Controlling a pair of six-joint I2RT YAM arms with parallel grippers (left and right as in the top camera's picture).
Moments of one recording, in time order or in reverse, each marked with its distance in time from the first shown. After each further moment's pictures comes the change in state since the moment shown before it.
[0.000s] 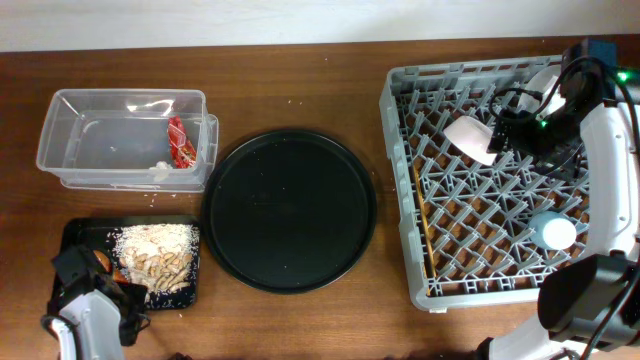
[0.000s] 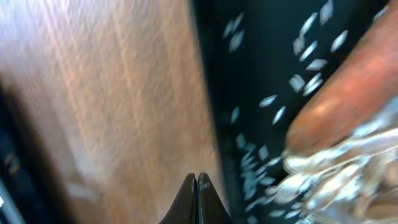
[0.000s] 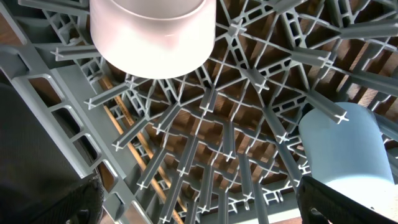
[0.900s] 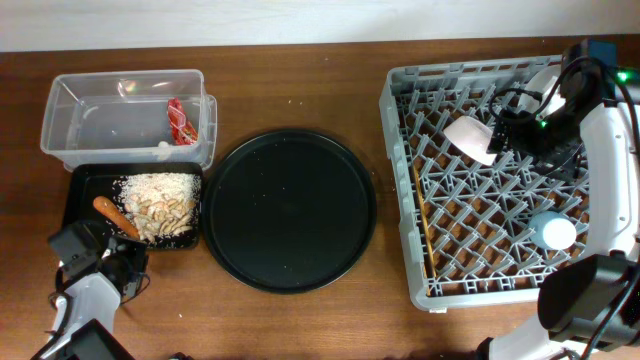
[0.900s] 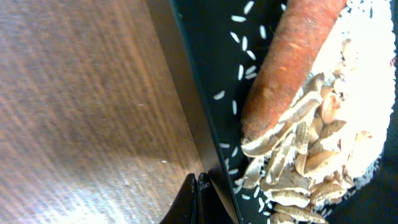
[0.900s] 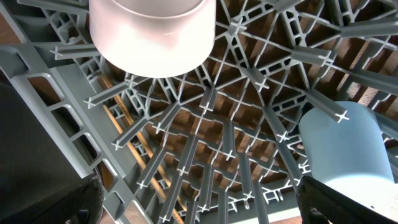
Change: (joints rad) left arm -0.052 0.190 -0.005 0.531 0.368 -0.004; right arm 0.000 0.000 0.000 -0.003 0.000 0.000
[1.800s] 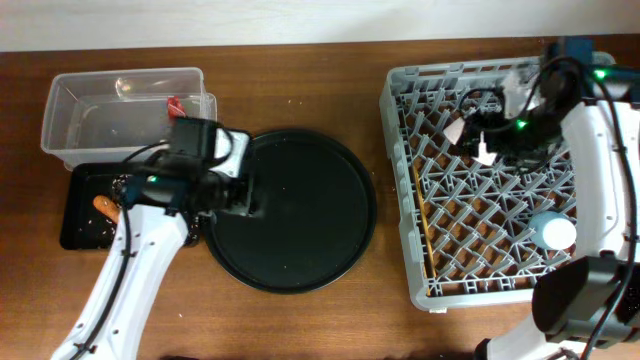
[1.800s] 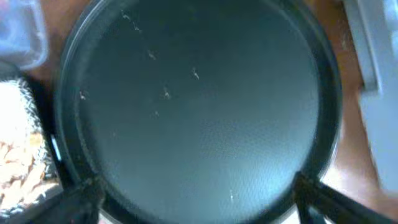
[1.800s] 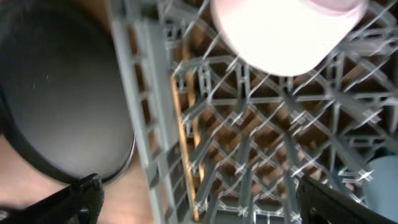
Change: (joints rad) left arm -0.831 -0.004 0.678 -0.702 -0.020 0.700; right arm 0.091 0.000 0.000 -0.027 -0.177 -0.231
